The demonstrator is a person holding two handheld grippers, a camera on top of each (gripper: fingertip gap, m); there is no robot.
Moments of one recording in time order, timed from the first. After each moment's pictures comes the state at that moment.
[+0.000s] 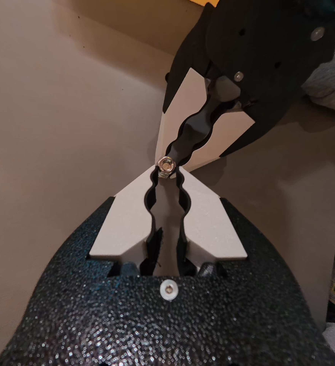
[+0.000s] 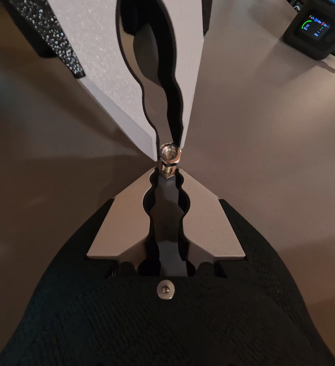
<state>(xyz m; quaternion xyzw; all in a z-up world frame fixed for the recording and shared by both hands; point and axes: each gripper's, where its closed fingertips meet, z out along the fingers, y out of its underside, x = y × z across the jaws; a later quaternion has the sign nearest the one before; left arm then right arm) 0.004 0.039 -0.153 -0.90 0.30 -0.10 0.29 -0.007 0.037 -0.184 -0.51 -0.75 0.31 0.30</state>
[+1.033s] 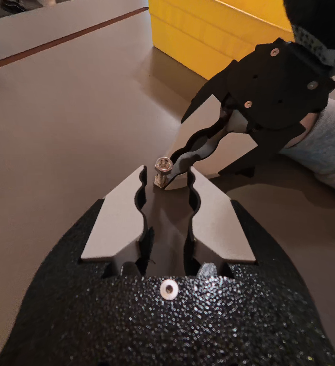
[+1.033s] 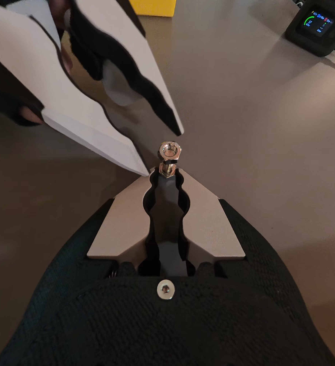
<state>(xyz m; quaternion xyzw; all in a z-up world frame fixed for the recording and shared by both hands) 0.003 0.040 -0.150 -0.86 0.09 -0.10 0.50 -0.007 0.037 -0.184 -0.51 -0.74 0.32 0.29</state>
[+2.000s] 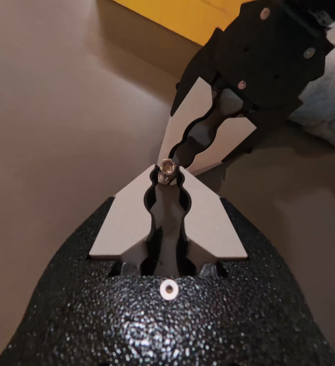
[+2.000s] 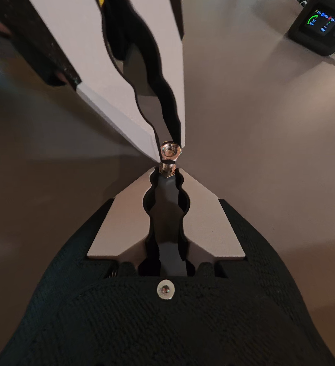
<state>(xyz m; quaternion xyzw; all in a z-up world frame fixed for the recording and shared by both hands) 0.002 0.040 -0.153 -0.89 0.23 -0.14 0.38 -0.006 0.036 -0.184 -0.51 -0.74 0.32 0.29</state>
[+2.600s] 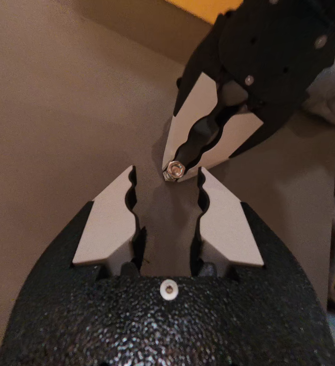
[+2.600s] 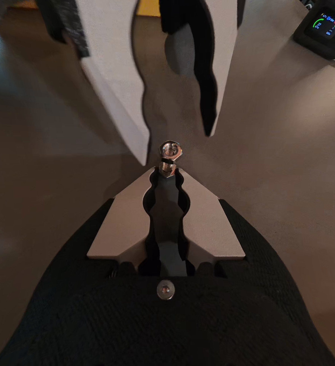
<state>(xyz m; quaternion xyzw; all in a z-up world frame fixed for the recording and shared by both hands) -0.004 0.043 -0.153 -0.90 0.28 -0.15 0.31 -0.006 0.034 -0.184 -0.50 -0.75 0.32 0.28</state>
